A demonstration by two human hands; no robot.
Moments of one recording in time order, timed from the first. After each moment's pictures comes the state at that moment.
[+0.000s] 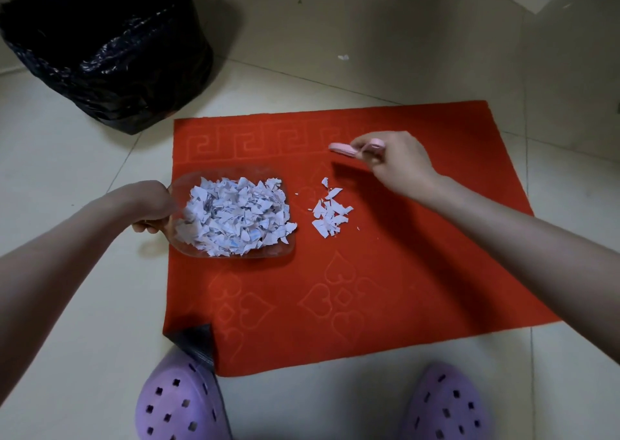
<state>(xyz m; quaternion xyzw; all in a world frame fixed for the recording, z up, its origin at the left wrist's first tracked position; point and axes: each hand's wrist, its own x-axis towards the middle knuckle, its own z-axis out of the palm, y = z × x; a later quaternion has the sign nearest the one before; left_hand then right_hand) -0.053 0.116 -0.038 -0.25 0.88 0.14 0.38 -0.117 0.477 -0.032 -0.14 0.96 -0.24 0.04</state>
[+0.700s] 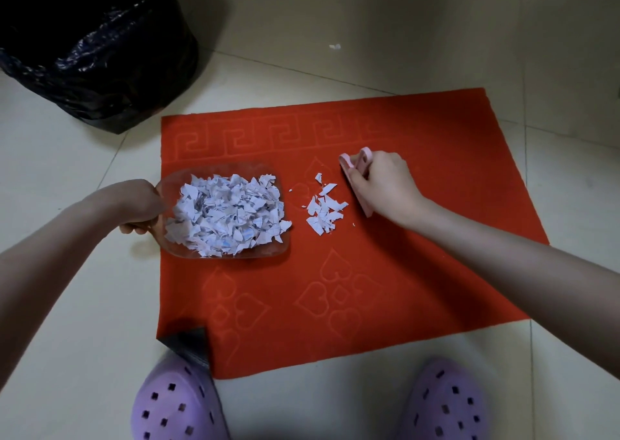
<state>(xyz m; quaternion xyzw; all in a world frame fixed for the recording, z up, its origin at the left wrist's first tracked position) -0.057 0.122 -0.031 -0.23 0.89 0.12 0.38 -0.087 0.467 -0.047 -0.05 0.97 -0.24 0.06</state>
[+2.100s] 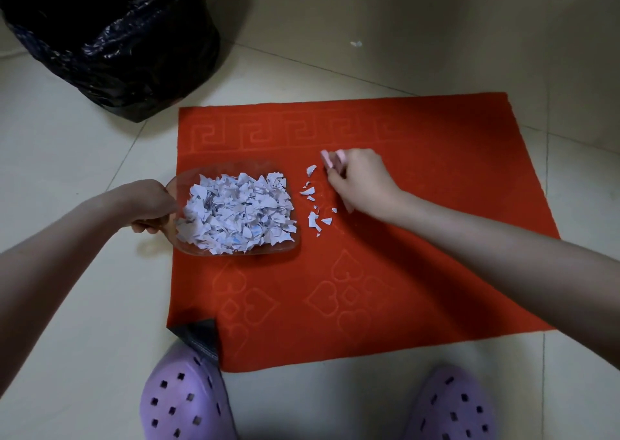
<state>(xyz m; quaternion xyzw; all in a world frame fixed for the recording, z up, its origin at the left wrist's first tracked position) -0.046 0.099 -0.055 -0.26 0.87 0.20 0.38 -0.096 0.419 -0.062 -0.15 0.95 -0.26 0.08</state>
